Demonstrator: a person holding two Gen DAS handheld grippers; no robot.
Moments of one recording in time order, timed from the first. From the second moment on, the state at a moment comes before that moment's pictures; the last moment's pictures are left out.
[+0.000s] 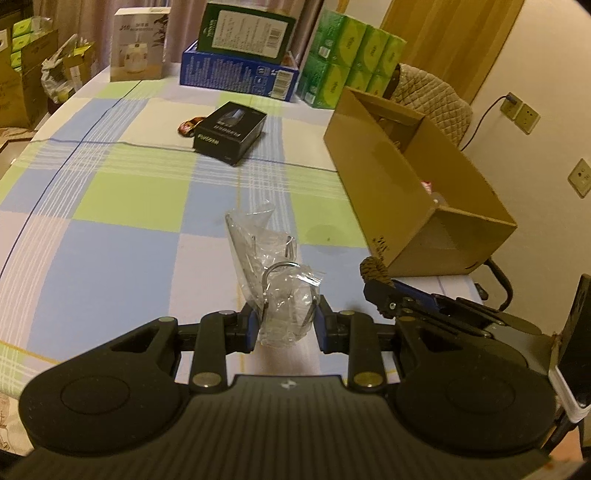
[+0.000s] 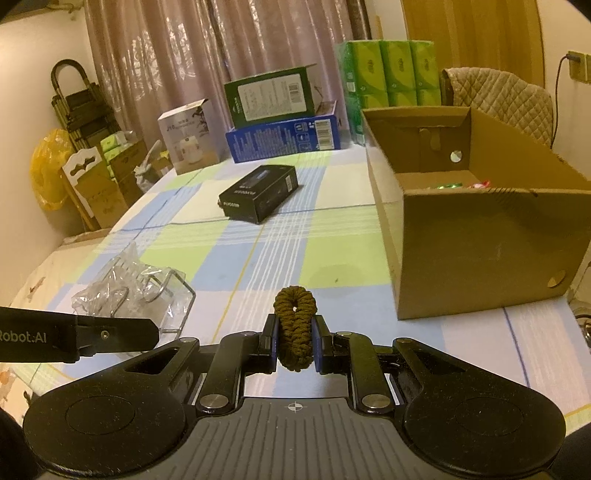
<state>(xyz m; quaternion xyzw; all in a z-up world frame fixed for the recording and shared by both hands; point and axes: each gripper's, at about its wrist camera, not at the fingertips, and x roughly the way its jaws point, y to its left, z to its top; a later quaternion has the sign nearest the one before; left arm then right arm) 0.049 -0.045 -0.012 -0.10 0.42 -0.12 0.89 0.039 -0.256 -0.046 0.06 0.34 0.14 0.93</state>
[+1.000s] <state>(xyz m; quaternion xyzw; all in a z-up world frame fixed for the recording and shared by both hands) 0.099 -0.170 0.076 -0.05 0.36 -0.26 0.90 0.075 -0.393 0.069 0.04 0.27 0.05 0.96</state>
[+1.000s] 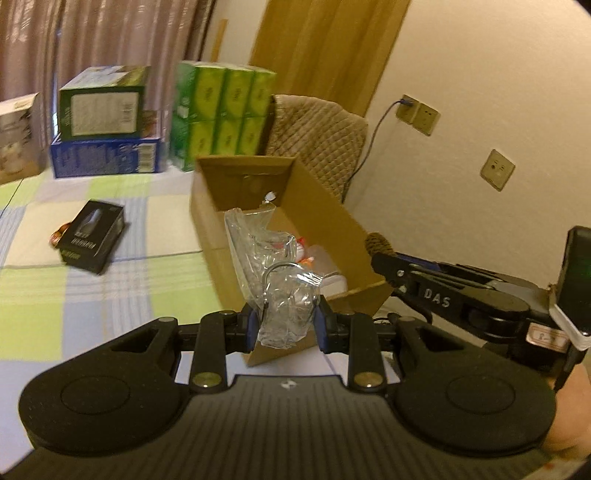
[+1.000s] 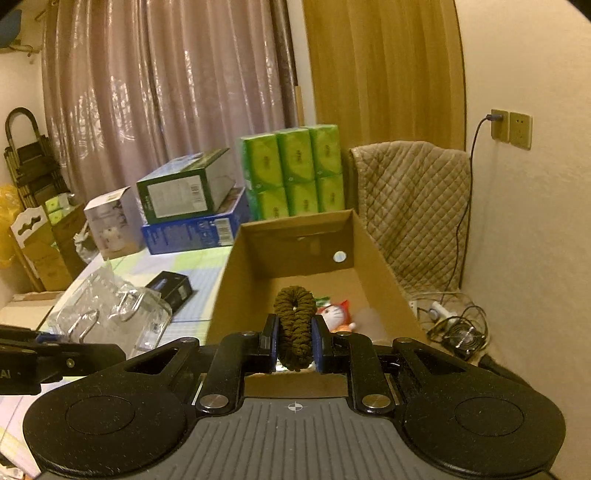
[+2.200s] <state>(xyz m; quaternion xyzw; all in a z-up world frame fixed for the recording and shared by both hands) 0.190 -0.233 0.062 0.00 0.37 -0.25 0.89 0.135 -0.450 0.056 0.05 0.29 0.04 0.95</state>
